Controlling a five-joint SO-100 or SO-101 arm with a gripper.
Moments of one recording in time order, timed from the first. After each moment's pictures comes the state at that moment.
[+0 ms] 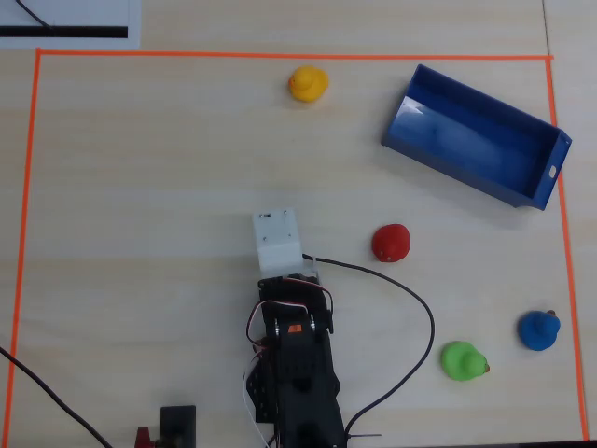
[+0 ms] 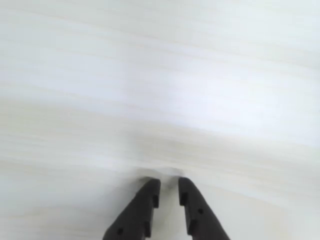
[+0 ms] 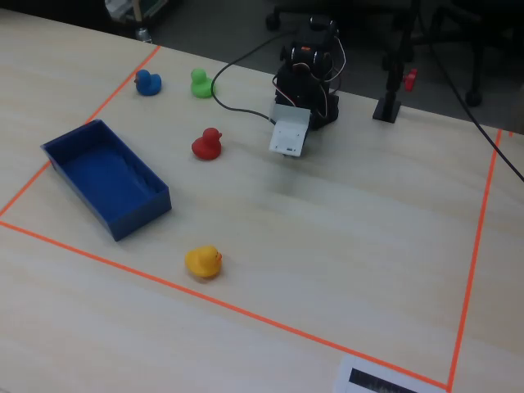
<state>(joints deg) -2.4 189.8 178.2 75.8 -91.0</state>
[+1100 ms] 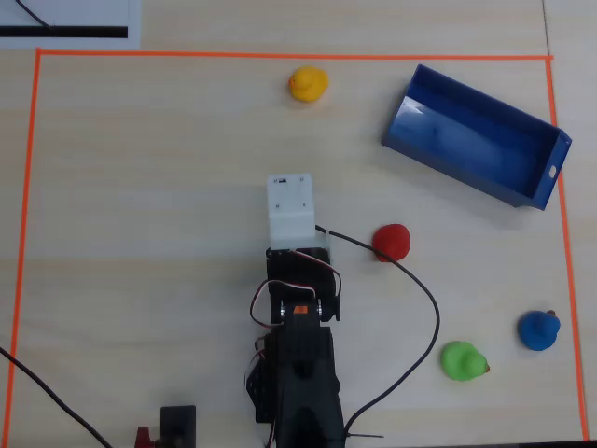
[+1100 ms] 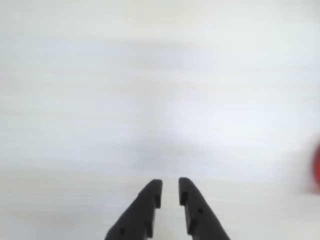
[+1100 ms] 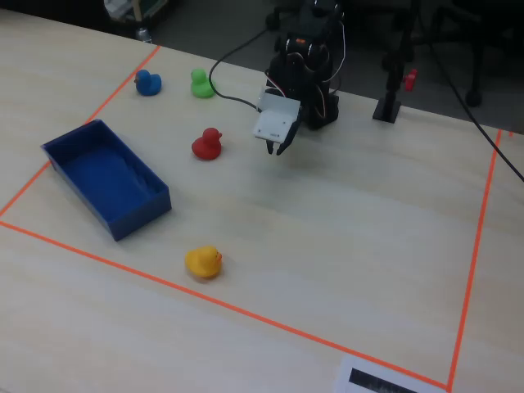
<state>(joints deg) 3.5 167.0 162.5 57.5 -90.6</state>
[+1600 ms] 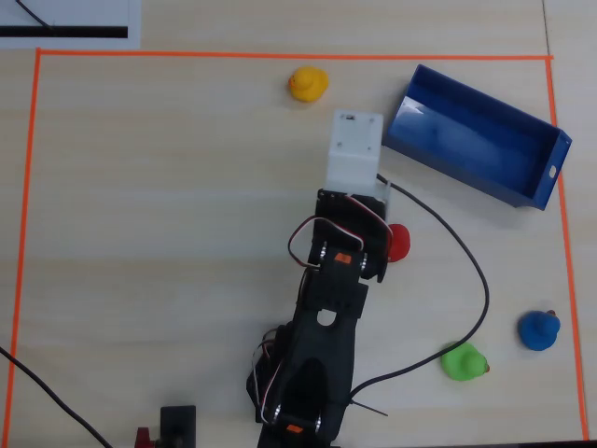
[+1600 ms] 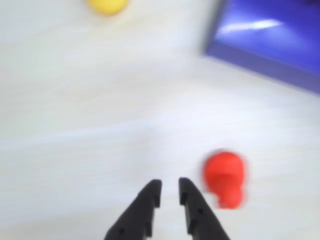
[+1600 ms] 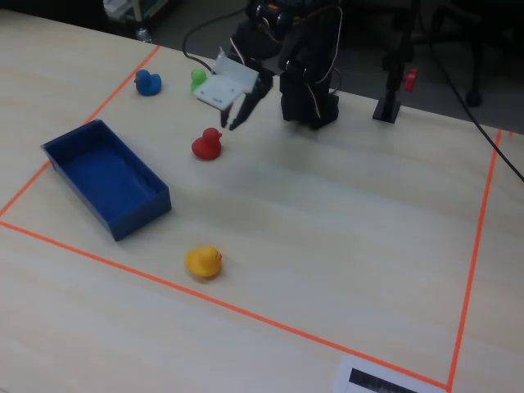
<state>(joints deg) 22.4 135.4 123.0 60.6 -99.2</state>
